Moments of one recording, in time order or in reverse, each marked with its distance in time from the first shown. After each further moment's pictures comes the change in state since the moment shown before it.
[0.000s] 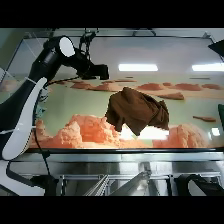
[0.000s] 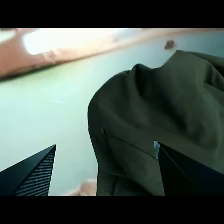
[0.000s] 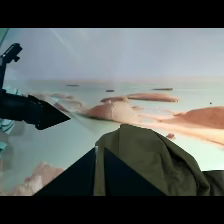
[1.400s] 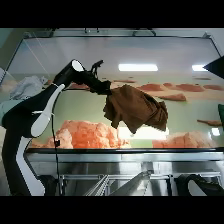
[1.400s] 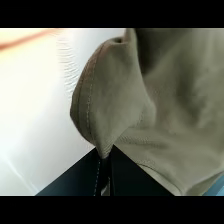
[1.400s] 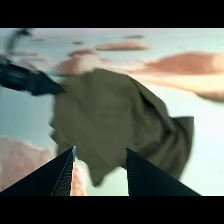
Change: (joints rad) left arm 0.077 -0.243 0.002 -0.349 0.006 0.217; right arm -0.060 0.002 -0.038 -0.143 0.172 0.043
